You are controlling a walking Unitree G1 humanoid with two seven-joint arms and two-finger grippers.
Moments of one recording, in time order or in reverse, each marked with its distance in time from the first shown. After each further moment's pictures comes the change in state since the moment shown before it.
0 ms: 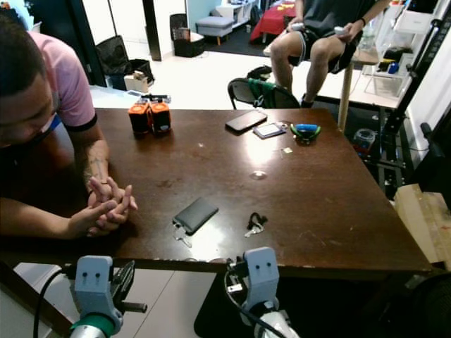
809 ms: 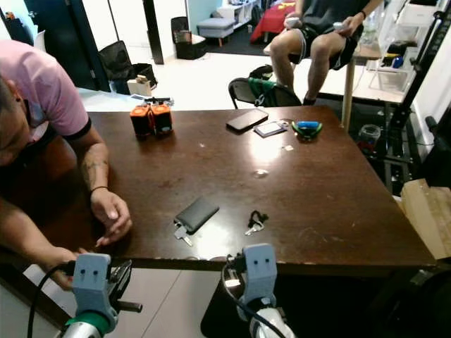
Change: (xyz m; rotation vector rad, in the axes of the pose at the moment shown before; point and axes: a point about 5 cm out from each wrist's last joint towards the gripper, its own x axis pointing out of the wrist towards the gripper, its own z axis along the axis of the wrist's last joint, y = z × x) left arm 0.003 0.012 0.003 0.046 0.014 0.016; right arm 0.007 -0.001 0.009 0.033 -0.021 -0.097
